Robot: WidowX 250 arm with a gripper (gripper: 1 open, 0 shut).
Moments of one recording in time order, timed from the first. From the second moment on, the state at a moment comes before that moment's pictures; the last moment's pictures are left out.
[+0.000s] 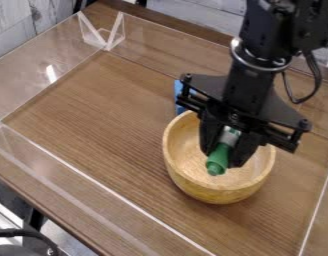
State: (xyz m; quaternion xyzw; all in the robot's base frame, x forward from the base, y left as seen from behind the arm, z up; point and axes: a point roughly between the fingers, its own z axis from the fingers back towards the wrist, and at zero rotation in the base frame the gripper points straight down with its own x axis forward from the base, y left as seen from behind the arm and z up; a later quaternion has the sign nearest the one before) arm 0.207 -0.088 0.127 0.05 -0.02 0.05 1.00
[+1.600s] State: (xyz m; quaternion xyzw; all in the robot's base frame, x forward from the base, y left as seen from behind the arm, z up) arm 0.207 -0.087 0.128 0.04 -0.03 0.05 1.00
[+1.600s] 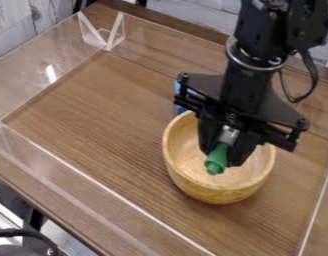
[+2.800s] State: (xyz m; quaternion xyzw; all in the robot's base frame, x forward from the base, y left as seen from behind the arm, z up) arm 0.206 -0.084 0.125 0.03 -0.04 0.05 1.00
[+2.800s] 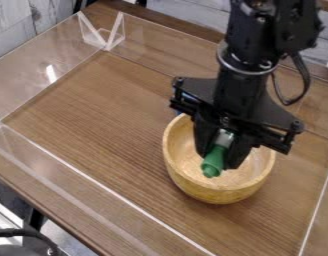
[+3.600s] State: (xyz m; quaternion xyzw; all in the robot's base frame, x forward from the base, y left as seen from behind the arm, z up) arm 0.208 -0.080 0.123 0.01 -0.04 0.05 1.00
